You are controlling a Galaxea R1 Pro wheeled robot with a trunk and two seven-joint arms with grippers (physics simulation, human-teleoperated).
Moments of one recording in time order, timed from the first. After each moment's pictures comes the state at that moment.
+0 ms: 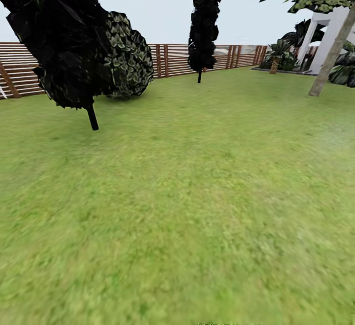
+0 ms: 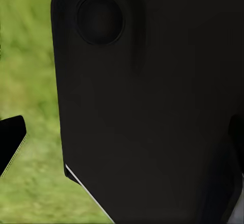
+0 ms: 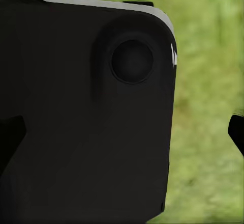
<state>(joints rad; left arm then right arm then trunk) 0.01 -0.02 0.02 -0.17 0.01 -0.02 0.00 -0.06 0.00 0.02 0.00 0.01 -0.25 0.00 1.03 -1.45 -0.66</state>
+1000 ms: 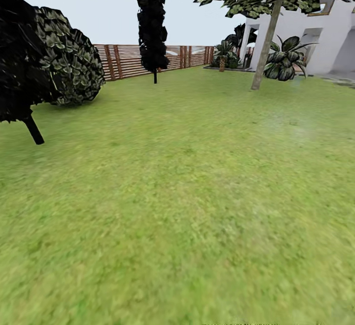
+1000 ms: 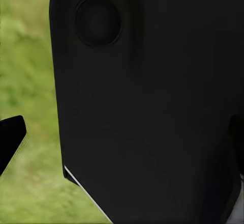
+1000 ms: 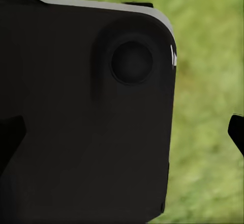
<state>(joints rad) 0.01 -0.02 0.02 -0.17 0.01 -0.02 0.00 -0.06 0.00 0.02 0.00 0.01 -0.25 0.00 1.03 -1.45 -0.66</state>
